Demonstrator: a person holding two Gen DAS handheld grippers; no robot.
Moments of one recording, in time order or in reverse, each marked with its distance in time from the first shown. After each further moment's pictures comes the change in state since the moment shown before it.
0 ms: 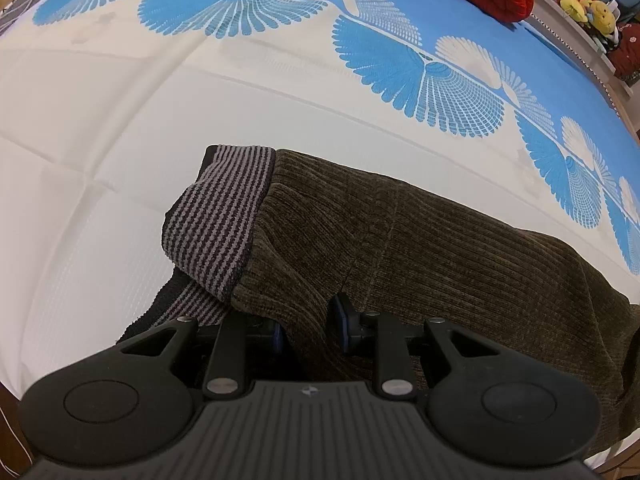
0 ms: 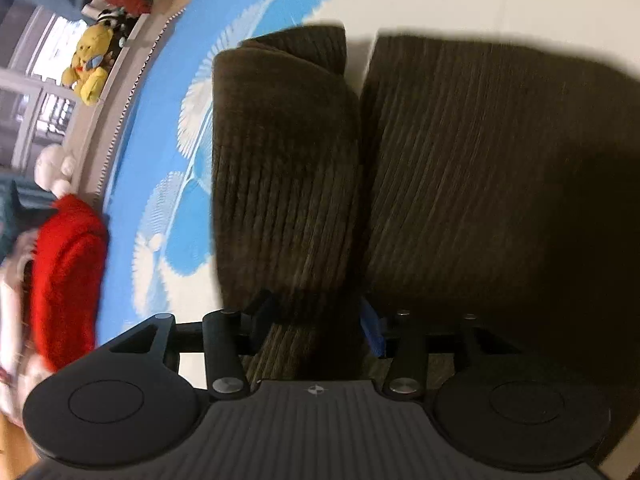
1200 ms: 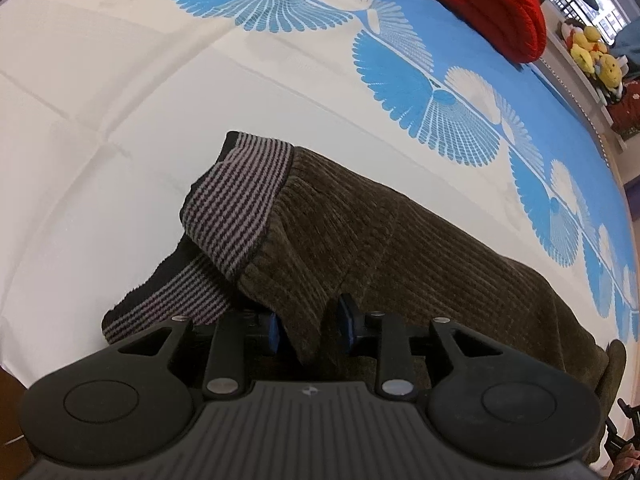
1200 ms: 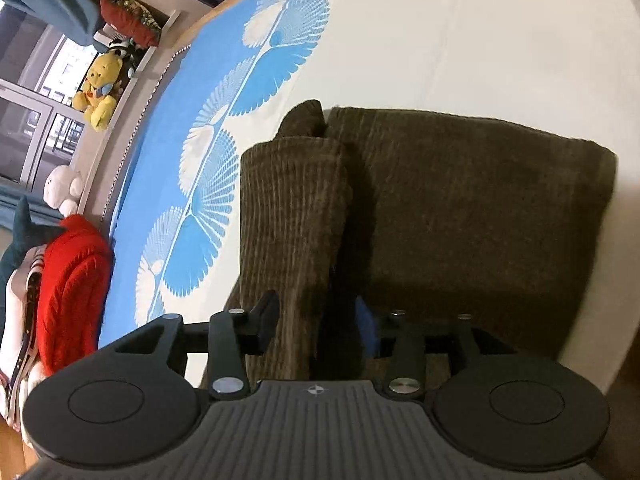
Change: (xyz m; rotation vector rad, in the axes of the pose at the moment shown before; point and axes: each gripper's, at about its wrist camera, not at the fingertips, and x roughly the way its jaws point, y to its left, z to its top) left arm -0.013 0.022 -0.005 -0.149 -0.014 -0.085; right arm -0.061 -0.023 0.010 -0.057 -0.142 -0.044
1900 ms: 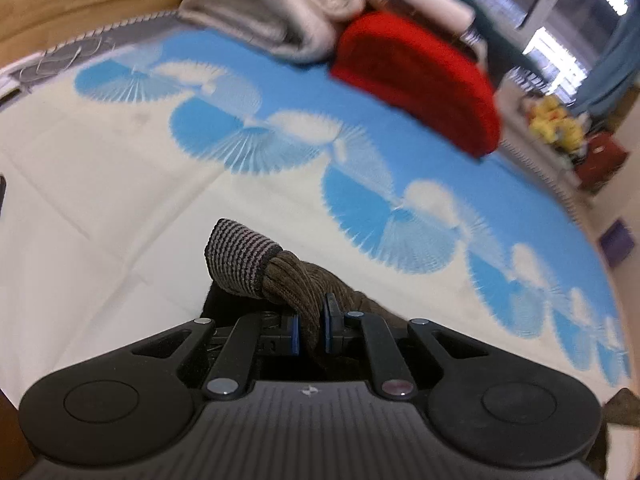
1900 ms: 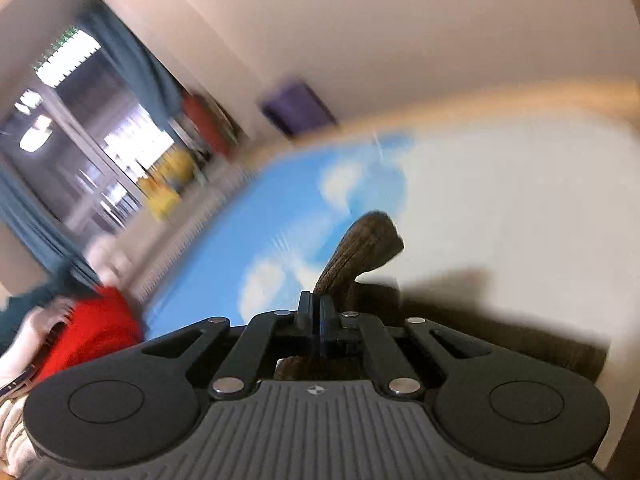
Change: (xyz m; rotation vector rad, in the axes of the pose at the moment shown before) left arm -0.092 -0.004 -0.003 0.049 -0.353 -0.069; right arm -0.105 0.037 -0.001 -0.263 -0.504 0.122
